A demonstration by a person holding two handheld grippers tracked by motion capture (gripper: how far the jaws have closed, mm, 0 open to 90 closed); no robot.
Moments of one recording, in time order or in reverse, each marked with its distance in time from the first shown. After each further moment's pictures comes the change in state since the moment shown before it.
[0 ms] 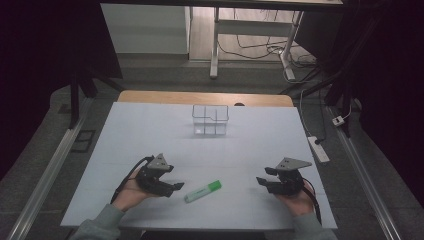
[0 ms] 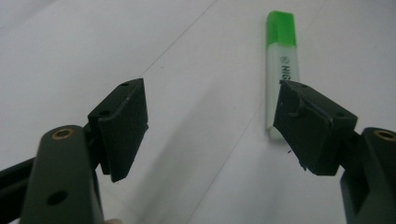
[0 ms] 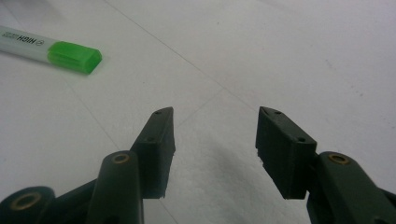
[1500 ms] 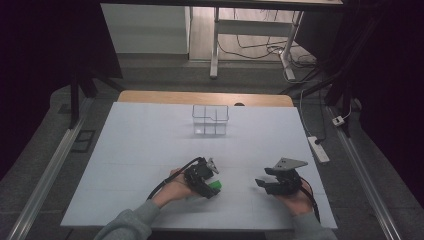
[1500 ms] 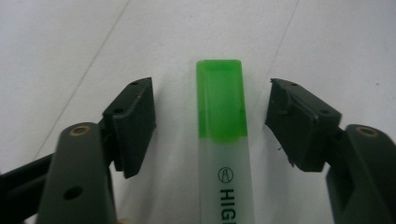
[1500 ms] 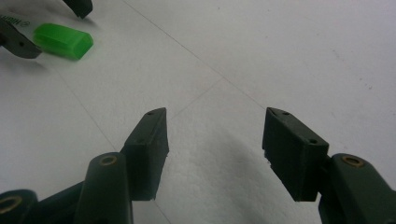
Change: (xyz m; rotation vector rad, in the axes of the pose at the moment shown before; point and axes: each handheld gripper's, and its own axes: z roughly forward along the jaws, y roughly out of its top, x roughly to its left) left arm -0.047 0.075 0.097 0.248 -0.097 0.150; right arm -0.002 -0.002 0.009 0.043 0.000 -0.024
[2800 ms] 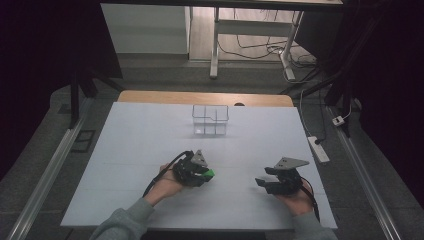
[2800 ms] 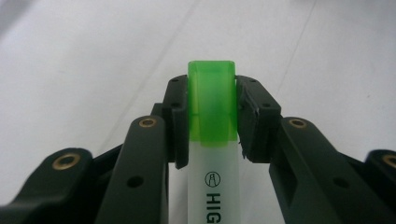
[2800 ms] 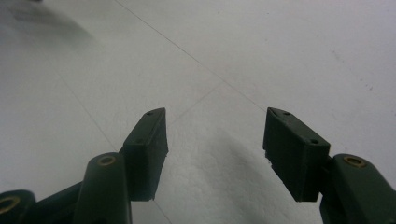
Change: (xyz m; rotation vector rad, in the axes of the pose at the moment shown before) left arm 0.014 -0.018 -0.041 -0.178 0.070 -0.022; right arm -0.002 0.001 -0.001 -0.014 0.015 0.022
